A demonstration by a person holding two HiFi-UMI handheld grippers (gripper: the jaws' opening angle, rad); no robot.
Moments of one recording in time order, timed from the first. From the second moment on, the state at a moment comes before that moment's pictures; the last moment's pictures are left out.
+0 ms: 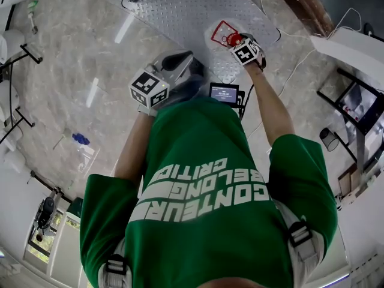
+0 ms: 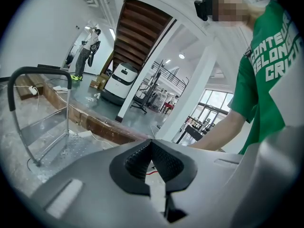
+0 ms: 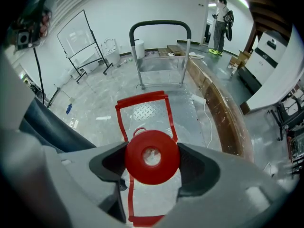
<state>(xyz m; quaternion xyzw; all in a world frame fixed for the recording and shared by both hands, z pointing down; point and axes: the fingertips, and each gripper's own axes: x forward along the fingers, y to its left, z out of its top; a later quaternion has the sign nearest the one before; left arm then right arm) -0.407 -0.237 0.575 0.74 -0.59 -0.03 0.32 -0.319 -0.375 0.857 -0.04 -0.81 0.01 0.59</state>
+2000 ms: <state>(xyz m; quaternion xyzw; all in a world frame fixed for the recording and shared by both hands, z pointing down) -0.137 -0.275 0.468 0.90 -0.38 -0.03 0.21 0.034 -0.329 0.486 0.31 -0.90 0.02 0.30</state>
